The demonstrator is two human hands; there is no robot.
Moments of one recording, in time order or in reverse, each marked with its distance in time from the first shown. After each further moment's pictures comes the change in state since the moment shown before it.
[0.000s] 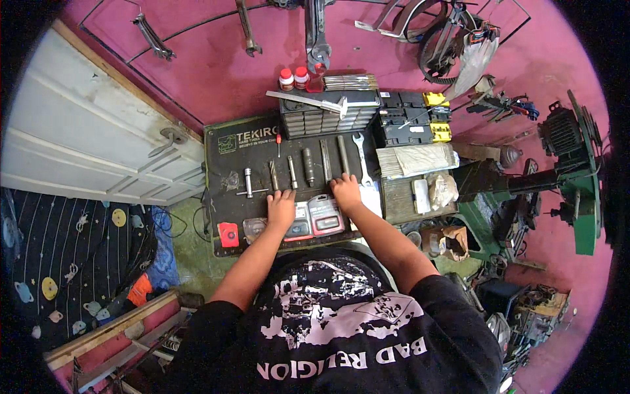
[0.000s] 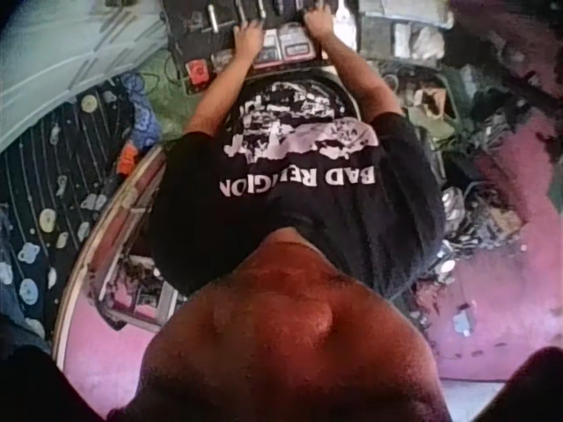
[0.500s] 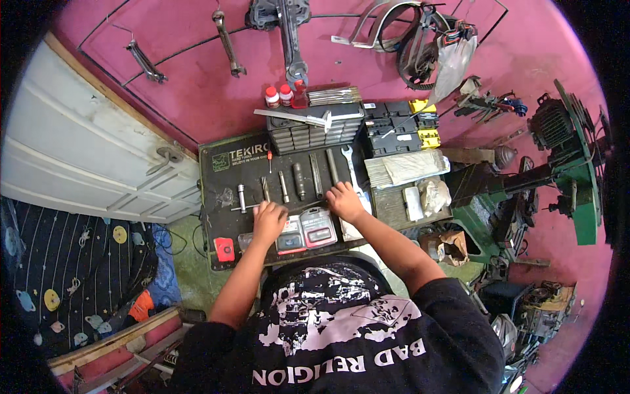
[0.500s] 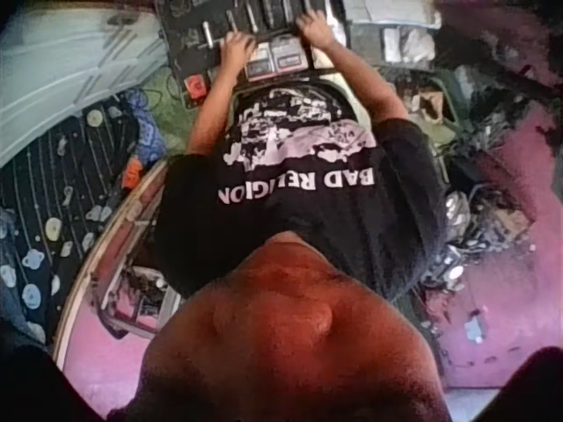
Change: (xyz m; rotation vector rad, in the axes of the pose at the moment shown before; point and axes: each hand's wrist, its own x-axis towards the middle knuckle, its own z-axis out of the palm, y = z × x) left_hand 0.001 -0.002 -0.060 -0.302 0.136 0.082; right_hand -0.020 0.039 -0.038 0.168 0.330 -0.253
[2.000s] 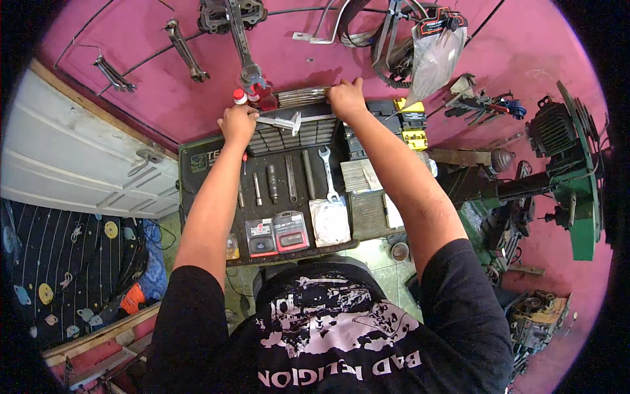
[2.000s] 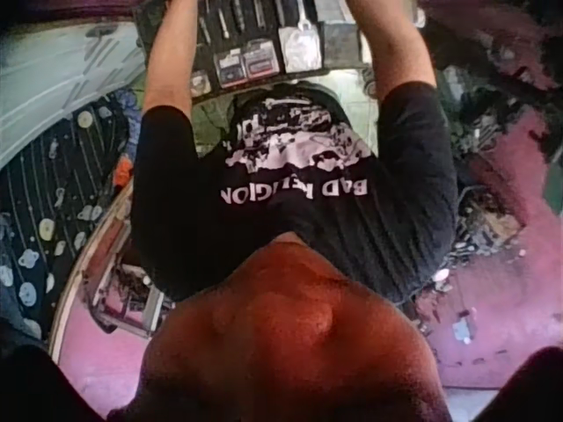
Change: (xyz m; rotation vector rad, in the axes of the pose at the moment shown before) left_hand 0.274 0.026 -0.062 0.144 0.193 -0.381; right_hand 0.177 0.201 -0.133 -0.262 -0.137 0.350
